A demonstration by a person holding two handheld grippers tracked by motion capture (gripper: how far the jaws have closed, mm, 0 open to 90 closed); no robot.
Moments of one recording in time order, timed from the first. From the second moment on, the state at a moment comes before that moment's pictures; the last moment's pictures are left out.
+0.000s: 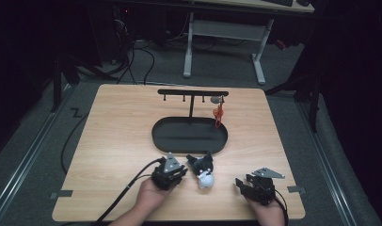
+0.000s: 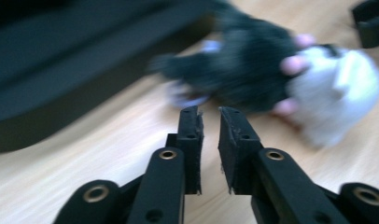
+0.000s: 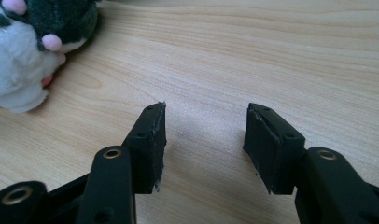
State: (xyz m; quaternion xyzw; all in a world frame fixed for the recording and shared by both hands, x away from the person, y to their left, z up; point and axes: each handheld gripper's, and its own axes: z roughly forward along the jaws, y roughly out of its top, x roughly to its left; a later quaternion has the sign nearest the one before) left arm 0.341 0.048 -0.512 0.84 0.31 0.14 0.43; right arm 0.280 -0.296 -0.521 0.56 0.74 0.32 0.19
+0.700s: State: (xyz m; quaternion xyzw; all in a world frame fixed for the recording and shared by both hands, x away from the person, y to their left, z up) left arm 0.347 0.216 -0.519 0.81 0.38 0.21 0.39; right arm 0.289 -0.275 -0.504 0.57 0.75 0.27 0.20
